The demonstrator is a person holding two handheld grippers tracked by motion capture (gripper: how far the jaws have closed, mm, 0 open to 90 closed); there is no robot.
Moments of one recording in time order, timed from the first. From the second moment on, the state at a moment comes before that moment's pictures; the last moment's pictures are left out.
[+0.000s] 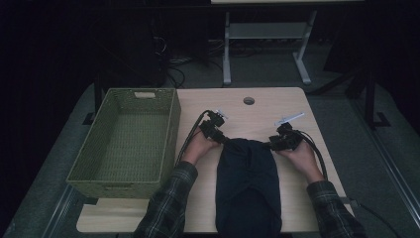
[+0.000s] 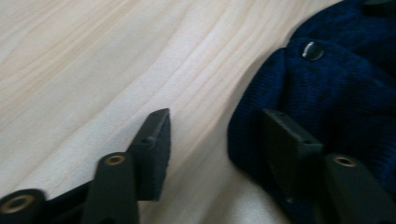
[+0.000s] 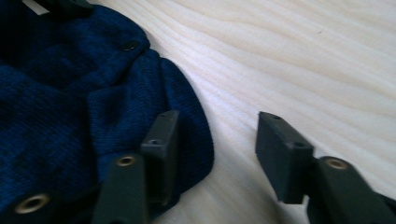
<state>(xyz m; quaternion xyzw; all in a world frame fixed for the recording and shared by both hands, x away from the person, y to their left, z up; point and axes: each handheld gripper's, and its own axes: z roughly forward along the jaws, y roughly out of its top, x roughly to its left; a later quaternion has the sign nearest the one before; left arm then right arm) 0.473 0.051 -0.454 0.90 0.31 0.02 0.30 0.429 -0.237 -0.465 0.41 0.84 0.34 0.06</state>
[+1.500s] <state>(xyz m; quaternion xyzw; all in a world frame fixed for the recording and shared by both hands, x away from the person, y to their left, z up) 0.462 0.062 -0.342 0.89 0.28 0.11 0.35 0.437 -0.224 -0.366 0.36 0.84 0.38 0.16</state>
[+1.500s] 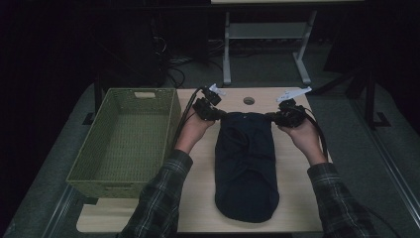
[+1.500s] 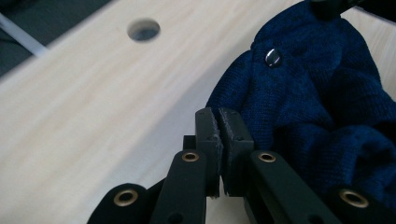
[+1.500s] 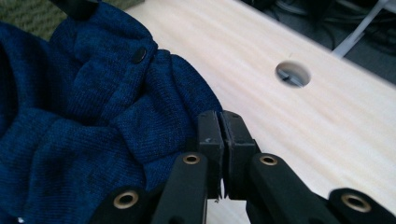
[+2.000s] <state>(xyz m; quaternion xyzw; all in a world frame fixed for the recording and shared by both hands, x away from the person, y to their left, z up) 0.442 0.059 -0.300 0.87 0.26 0.18 0.37 0.431 -0.224 -0.321 0.34 0.81 0.41 0.22</state>
